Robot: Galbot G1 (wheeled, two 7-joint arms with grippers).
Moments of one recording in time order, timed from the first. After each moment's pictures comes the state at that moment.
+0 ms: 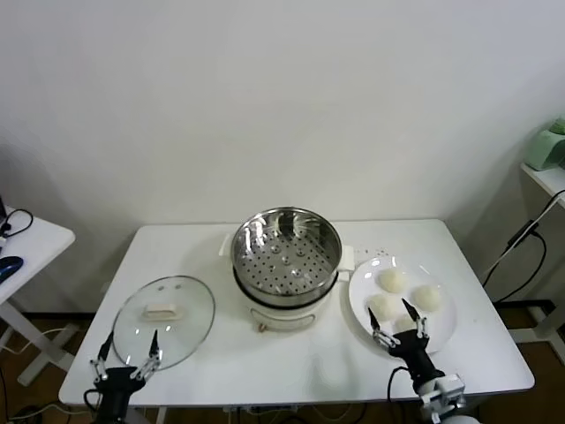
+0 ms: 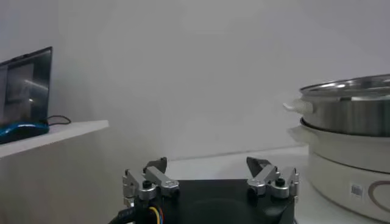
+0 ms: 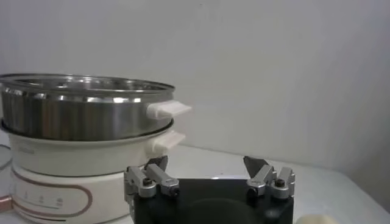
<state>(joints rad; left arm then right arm) 1.75 -1.49 -0.77 -1.95 -0.07 -0.22 0.05 -1.49 1.23 0.60 1.84 0.17 0.03 -0.20</state>
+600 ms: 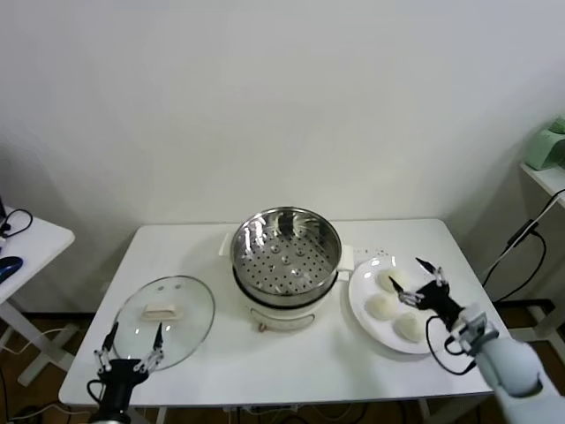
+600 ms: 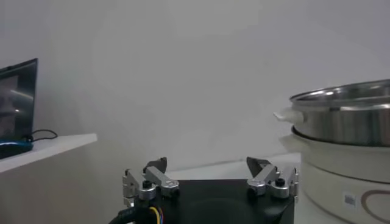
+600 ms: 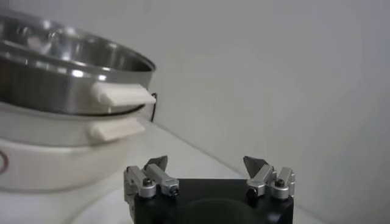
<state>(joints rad) 1.74 -1.46 -0.76 -1.97 -0.07 -0.22 0.05 -0.99 0.79 0.40 1.50 0.15 -0.03 -0.54</state>
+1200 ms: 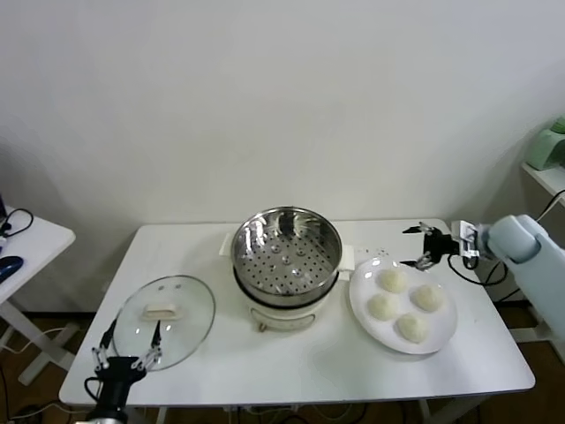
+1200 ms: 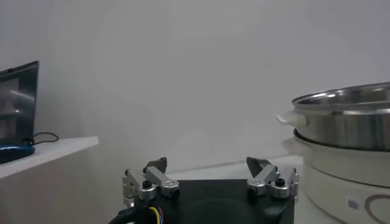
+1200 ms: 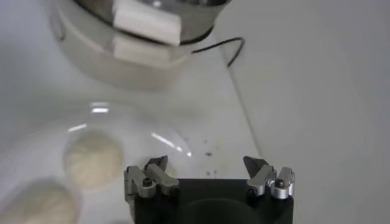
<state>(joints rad) 1.74 -1.45 -0.77 -1.98 -0.08 -0.20 0.05 -0.12 0.70 -0.40 1.04 -0.05 0.07 -1.11</state>
